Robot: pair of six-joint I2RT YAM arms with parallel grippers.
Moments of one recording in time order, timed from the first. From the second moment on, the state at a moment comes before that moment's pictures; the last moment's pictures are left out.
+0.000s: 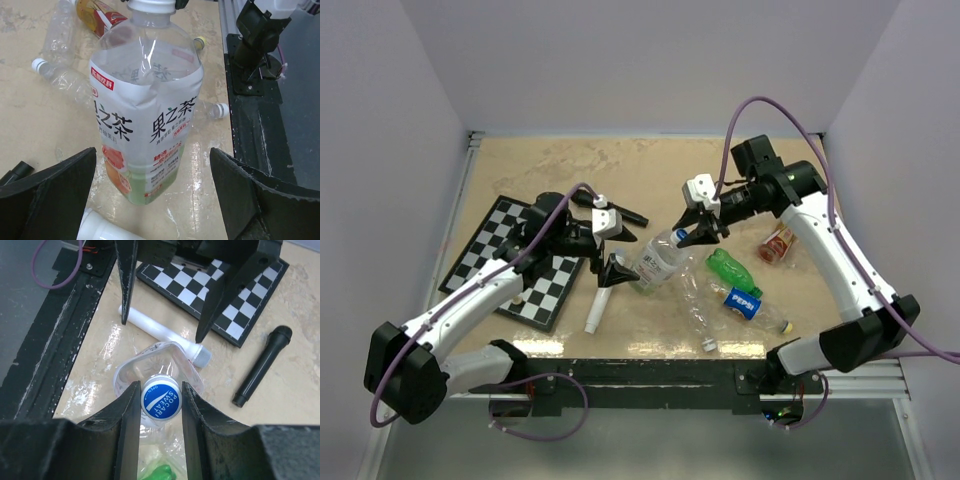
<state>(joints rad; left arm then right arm) -0.54 1.14 0.84 -0.07 0.90 0.22 0.40 1.44 1.60 -1.24 -1.06 -1.18</state>
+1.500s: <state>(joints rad) -0.54 0.84 0.57 0.00 0.97 0.47 0.73 1.38 1.58 -1.25 -0.98 -1.34</state>
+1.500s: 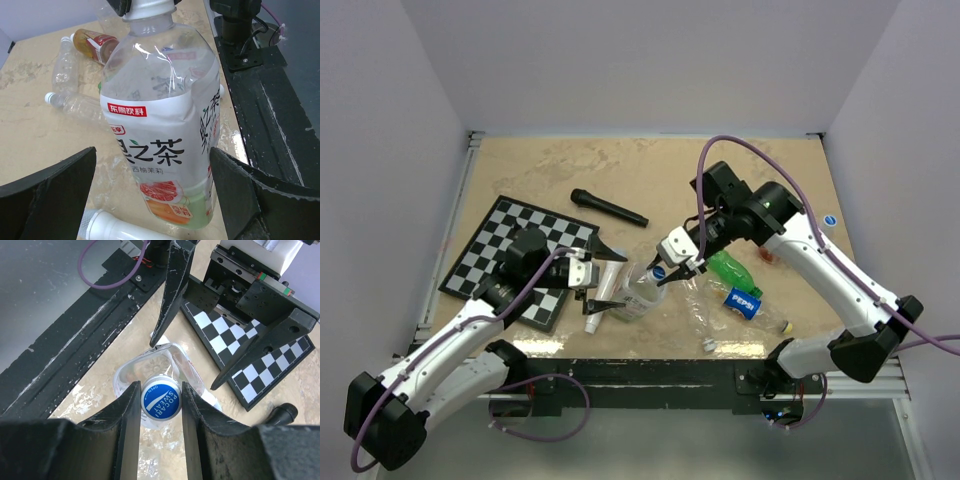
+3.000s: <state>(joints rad) -0.59 1.11 0.59 0.16 1.26 0.25 0.77 1.39 1.65 -1.25 -1.01 -1.31</state>
